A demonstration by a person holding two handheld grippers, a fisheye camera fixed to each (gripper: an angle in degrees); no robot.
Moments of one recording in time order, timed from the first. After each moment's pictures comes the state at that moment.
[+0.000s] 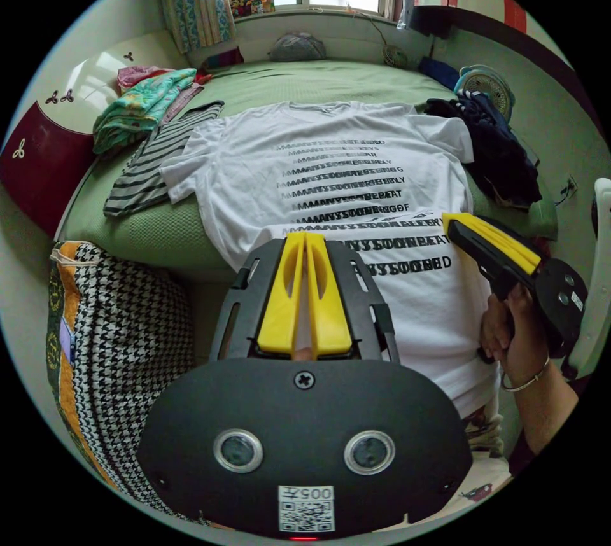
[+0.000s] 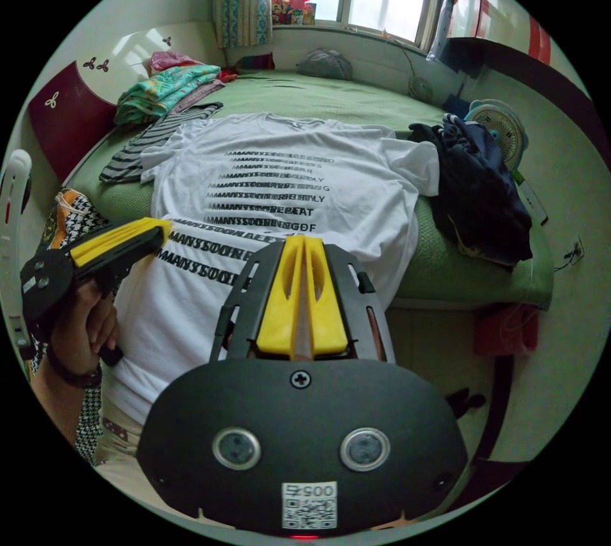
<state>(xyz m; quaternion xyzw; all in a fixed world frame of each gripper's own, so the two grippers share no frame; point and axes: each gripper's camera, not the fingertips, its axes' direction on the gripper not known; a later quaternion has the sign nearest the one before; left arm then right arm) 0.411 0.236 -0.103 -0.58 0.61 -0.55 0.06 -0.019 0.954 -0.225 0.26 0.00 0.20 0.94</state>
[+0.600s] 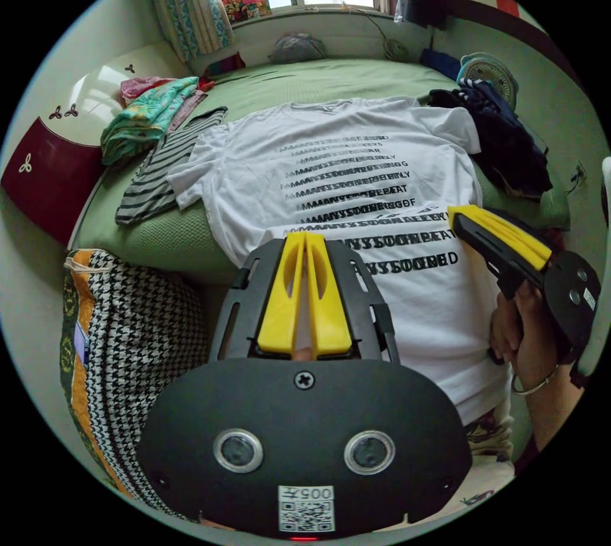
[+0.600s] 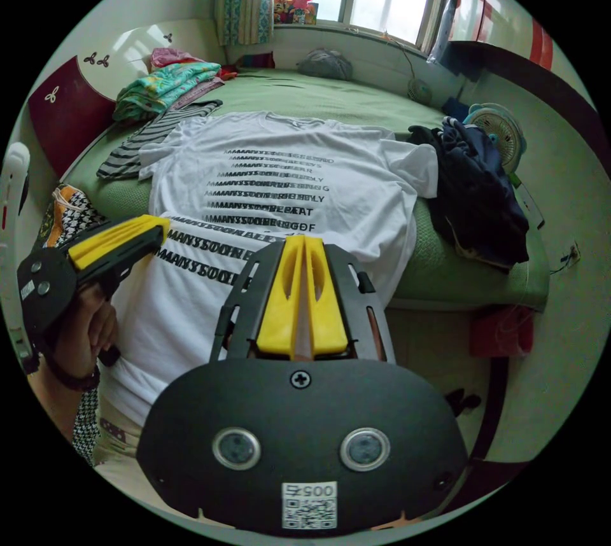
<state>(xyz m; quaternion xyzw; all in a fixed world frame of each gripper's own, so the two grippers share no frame) 0.407 0.227 -0.096 -0.58 0.61 -0.53 0.09 -0.024 0.952 -0.224 0.26 0.01 0.20 0.95</state>
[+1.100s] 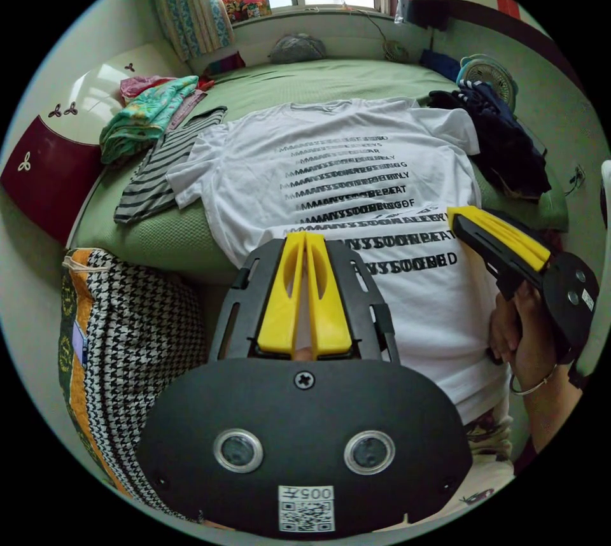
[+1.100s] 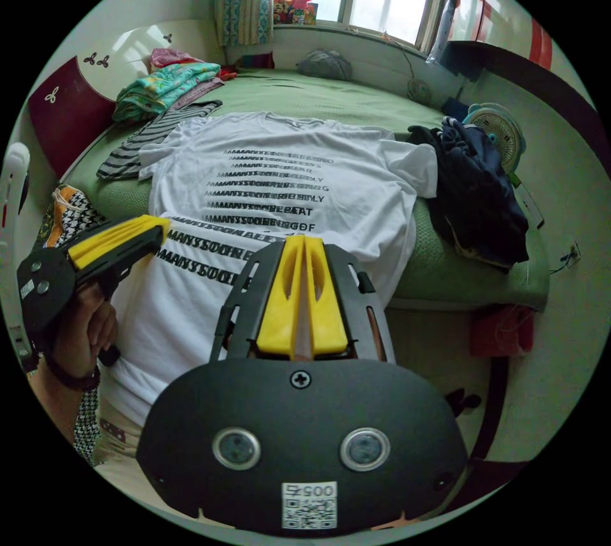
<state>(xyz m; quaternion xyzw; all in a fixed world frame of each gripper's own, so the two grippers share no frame) 0.409 0.232 -0.095 -0.58 0.61 -0.53 0.08 -0.028 0.948 -0.226 0.26 0.01 0.20 0.95</state>
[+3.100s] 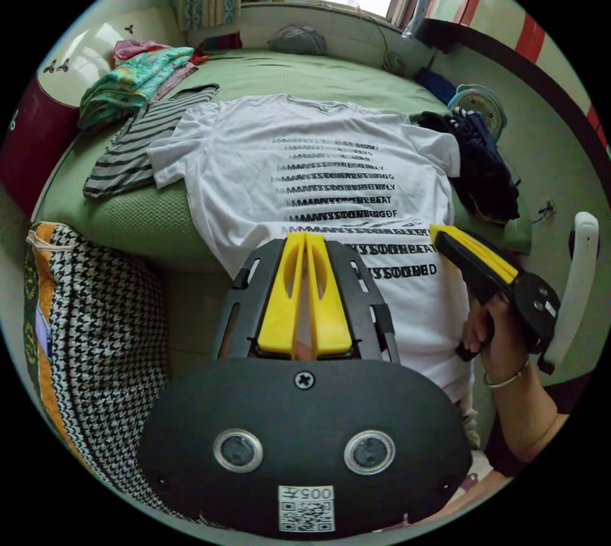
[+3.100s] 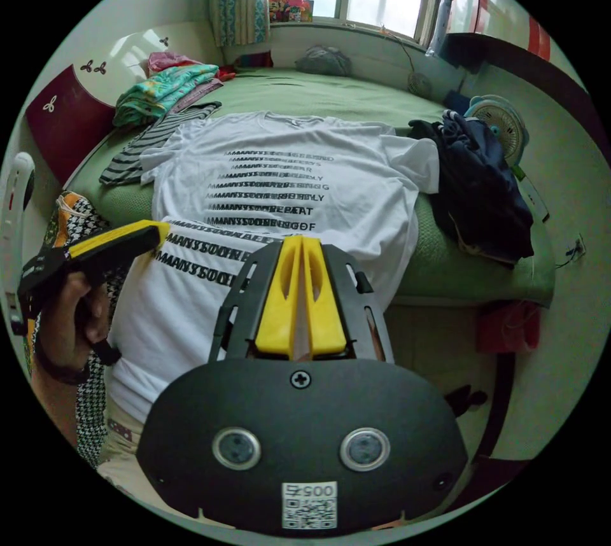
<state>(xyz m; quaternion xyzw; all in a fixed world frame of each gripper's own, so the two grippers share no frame) 0.499 0.384 -0.145 -0.55 0.60 -0.58 -0.03 -0.021 0.833 -0.263 0.26 -0.01 0.20 0.94</state>
